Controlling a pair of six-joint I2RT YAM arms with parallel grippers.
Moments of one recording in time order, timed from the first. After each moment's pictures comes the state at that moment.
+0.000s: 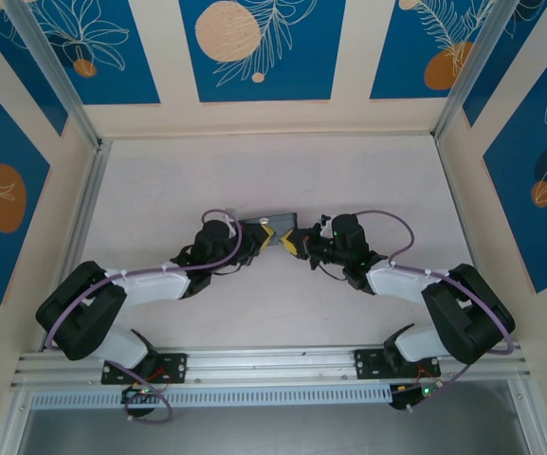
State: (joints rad) left arm -0.72 1.46 0.58 0.57 0.15 -1.47; right arm 0.55 1.38 0.49 0.50 -0.47 1.57
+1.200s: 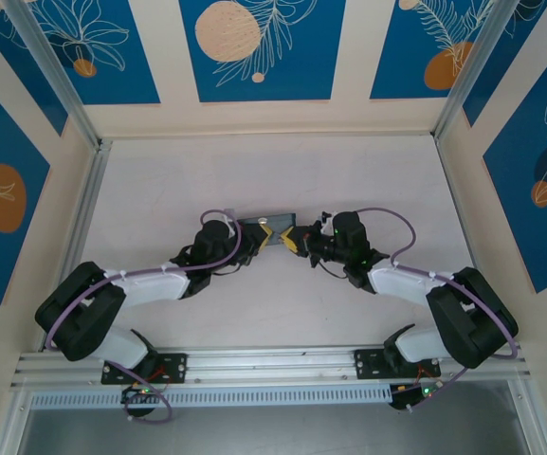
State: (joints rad) left arm -0.72 1.45 0.58 0.55 0.13 -1.47; right arm 0.55 1.34 0.50 0.47 -0.46 1.56
